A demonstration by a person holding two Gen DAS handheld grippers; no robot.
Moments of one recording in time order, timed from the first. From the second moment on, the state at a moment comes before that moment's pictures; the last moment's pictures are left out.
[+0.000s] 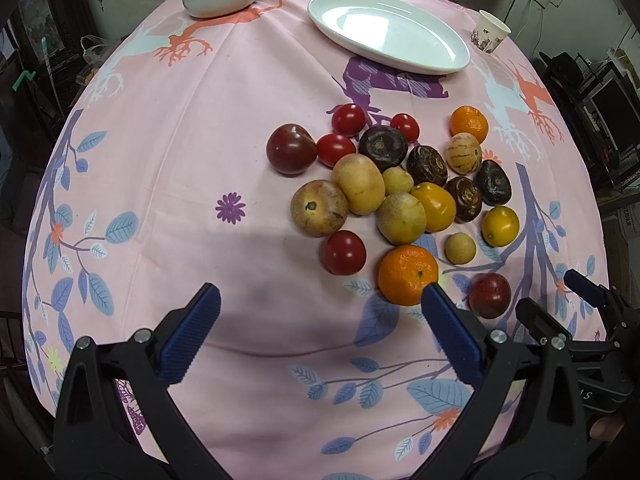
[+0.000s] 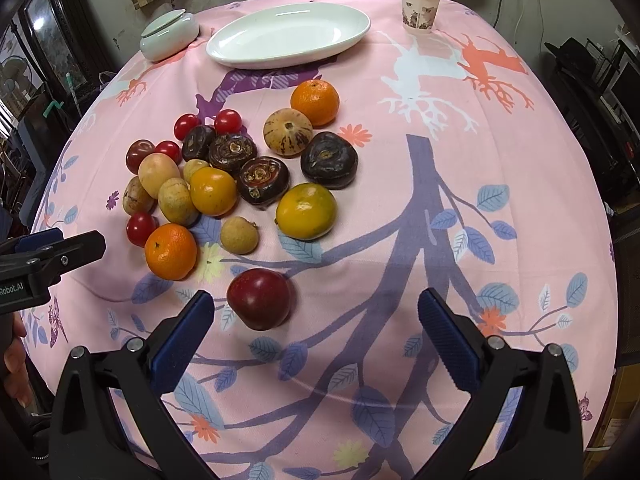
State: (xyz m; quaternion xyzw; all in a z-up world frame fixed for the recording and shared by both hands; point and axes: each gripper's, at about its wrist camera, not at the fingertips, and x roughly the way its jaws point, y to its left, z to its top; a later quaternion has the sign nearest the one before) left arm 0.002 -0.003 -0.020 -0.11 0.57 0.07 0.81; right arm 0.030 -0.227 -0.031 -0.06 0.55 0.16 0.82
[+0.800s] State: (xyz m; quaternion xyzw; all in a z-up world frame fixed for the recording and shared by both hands) left arm 0.008 0.031 -0.042 -0.10 0.57 0.09 0.81; right arm 0.026 -0.183 -0.072 -0.17 0.56 0.25 0.77
